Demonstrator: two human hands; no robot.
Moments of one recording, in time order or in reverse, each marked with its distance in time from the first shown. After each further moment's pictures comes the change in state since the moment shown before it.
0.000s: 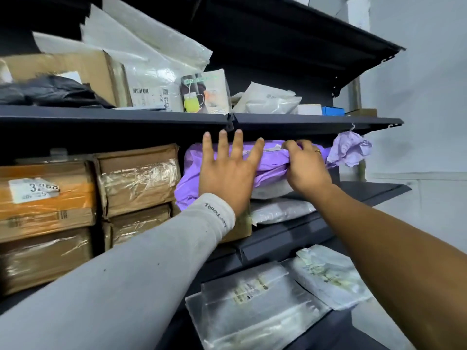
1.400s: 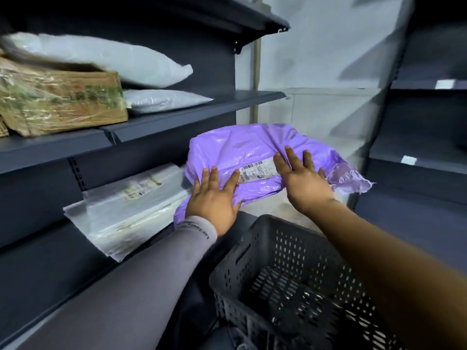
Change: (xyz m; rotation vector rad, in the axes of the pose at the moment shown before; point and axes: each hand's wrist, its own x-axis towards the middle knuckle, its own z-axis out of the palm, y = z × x) left_hand -0.201 0.241 0.089 -0.679 -0.520 0.242; right_hand -0.305 0.175 -0.061 -0.567 -0.573 0.289
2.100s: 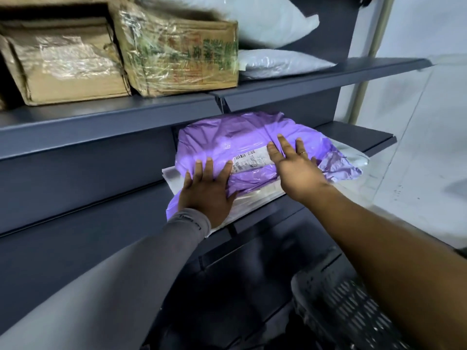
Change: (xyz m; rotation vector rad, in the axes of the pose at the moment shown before) left_hand -0.047 -0.195 0.023 0.127 -0.061 -0.394; right_hand 0.114 -0.210 0.069 0.140 -0.100 -0.407
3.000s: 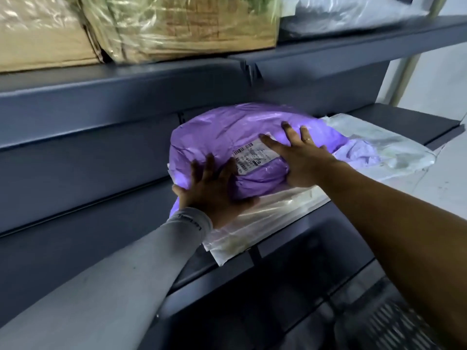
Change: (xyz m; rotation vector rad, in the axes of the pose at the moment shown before) left_hand 0.065 -0.040 0.053 -0.121 -0.218 -0.188; right_hand 0.129 -0.003 0.056 -0.022 -0.133 -0.149
